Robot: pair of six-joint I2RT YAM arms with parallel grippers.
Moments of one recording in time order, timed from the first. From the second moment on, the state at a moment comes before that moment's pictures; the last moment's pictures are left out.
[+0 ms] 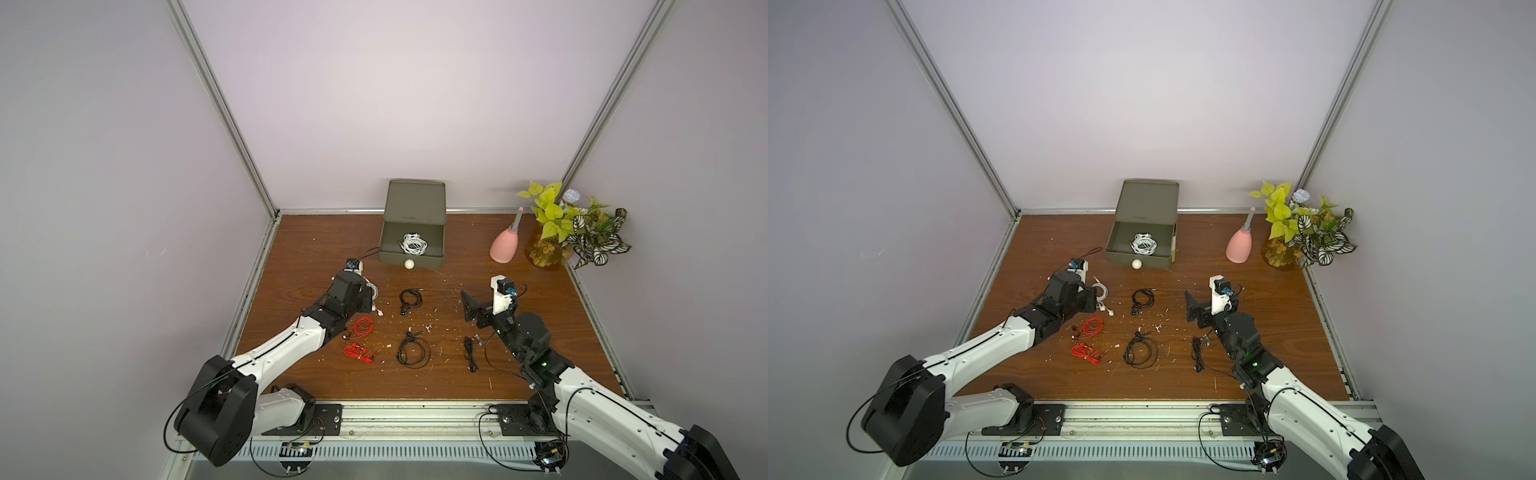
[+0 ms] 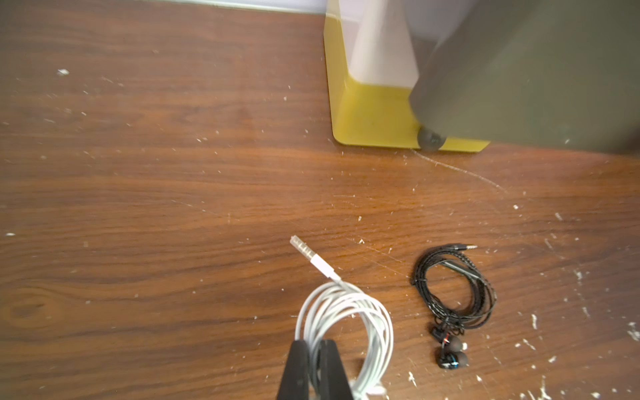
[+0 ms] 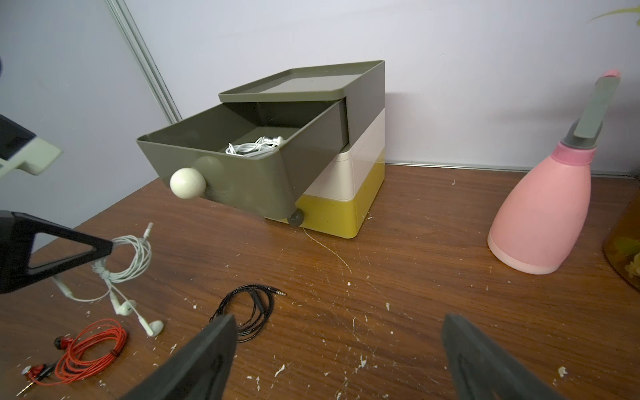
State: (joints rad) left arm -0.50 1.19 0.62 -0.09 -0.17 -0.35; right arm 0.62 0.77 0.23 0.42 0.24 0.18
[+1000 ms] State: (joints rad) left arm -0.50 0.97 0.87 -0.10 -0.11 -0.31; right arm 0.62 0.77 0.22 0.43 0.24 0.18
